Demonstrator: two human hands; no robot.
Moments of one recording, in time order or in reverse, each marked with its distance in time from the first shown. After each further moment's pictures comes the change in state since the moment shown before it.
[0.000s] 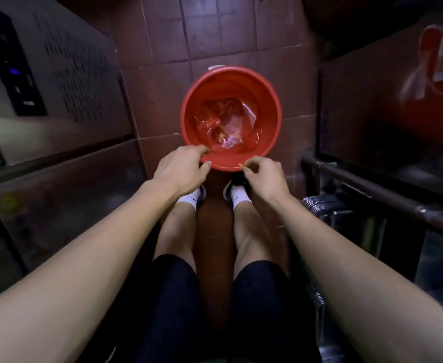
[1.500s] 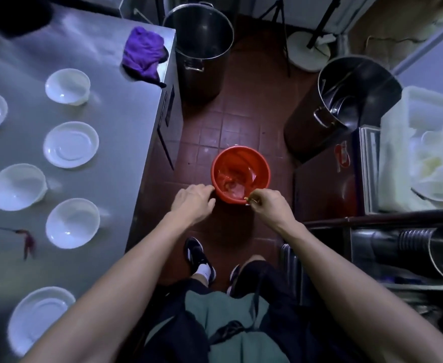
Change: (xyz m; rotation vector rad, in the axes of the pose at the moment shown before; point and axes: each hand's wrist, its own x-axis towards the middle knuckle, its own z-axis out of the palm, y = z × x) left_hand -0.339 0.007 0.061 0.081 0.473 -0.007; right_hand -0.318 -0.025 -0.039 -0.406 0.217 -0.581
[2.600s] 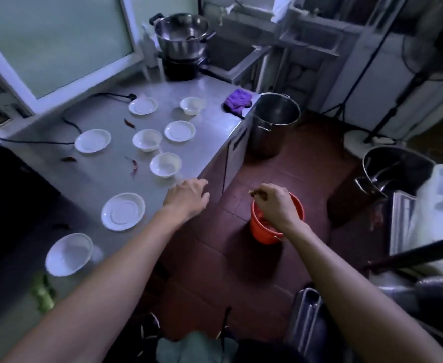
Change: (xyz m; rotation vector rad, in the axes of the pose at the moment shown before) left_hand -0.292 0.030 -0.014 -0.084 0.437 -0.423; right_hand -0.169 -0.084 -0.022 0.098 0.204 -0.554
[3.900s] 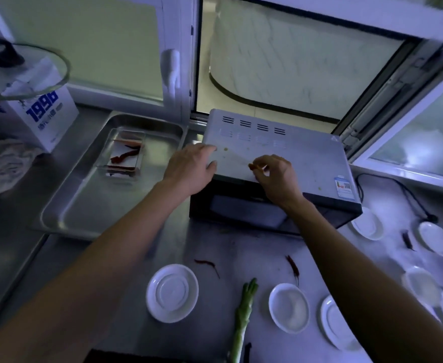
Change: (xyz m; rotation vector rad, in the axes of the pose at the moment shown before) left_hand -0.349 -0.533 -0.144 -0.098 0.640 -0.984; right_hand 0.016 -0.660 0.382 0.125 -0.495 -1.174
